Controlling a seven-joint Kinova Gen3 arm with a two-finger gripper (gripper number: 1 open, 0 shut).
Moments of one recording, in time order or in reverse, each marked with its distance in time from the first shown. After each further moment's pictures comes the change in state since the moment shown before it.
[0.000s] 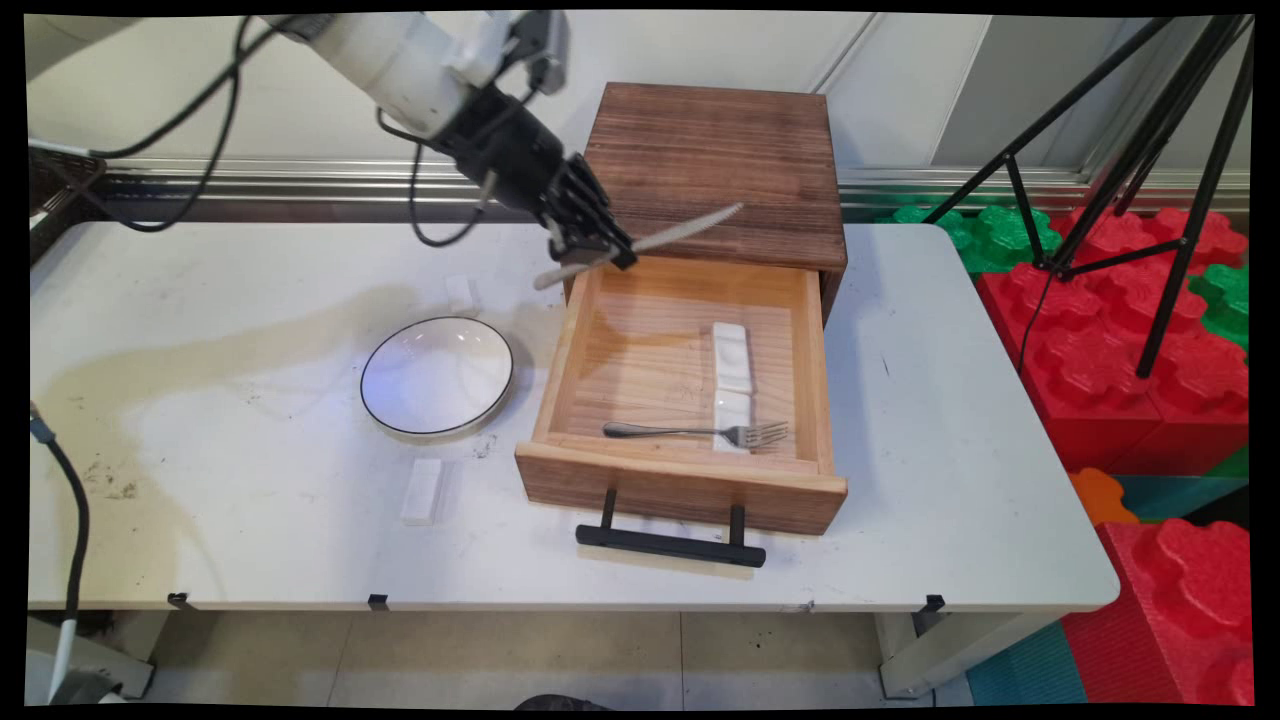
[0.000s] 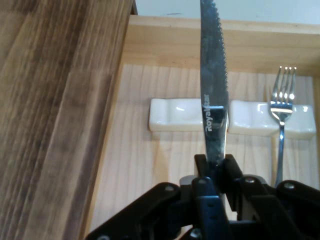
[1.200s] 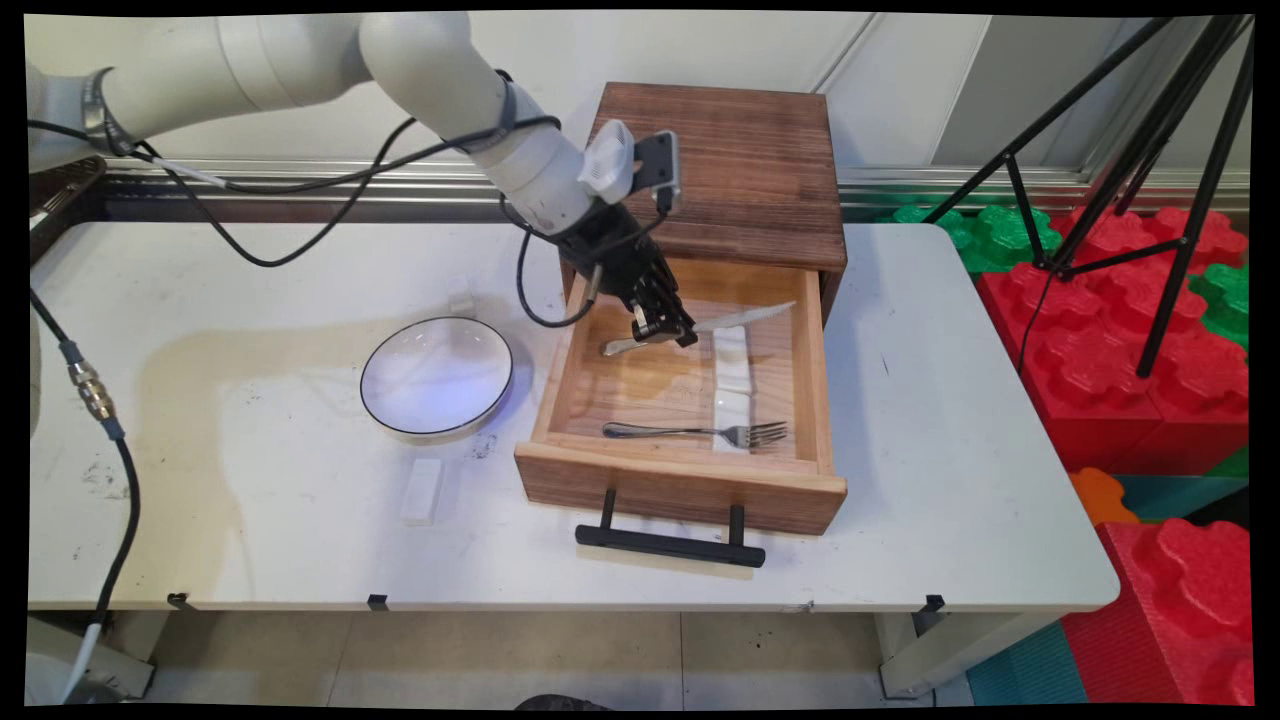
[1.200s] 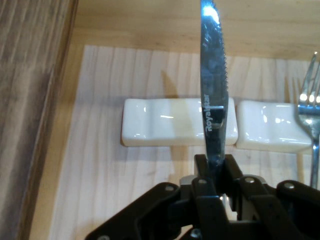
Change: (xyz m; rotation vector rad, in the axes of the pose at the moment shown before) arm 0.010 0.003 0.125 -0.048 -0.098 0.000
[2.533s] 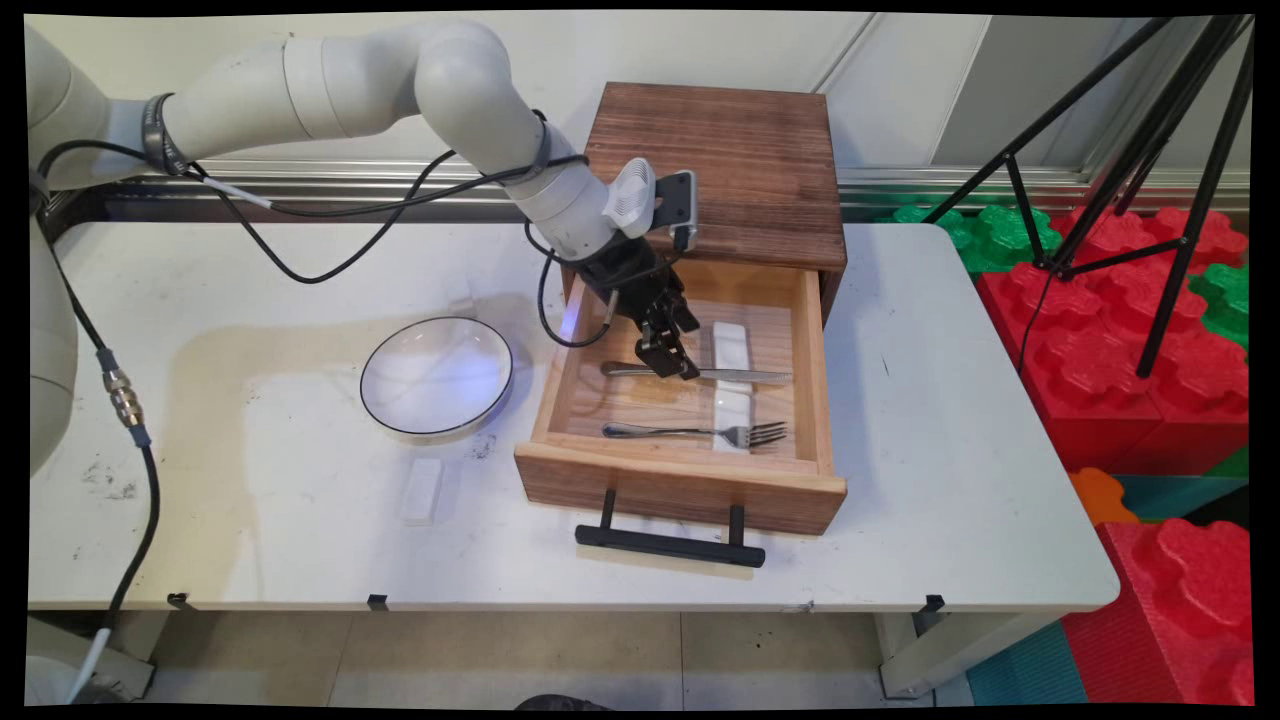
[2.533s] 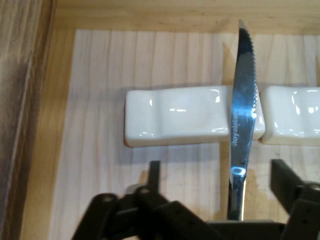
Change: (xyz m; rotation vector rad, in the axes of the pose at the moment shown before) arm -0.006 -0.012 0.041 -0.007 -0.036 0.047
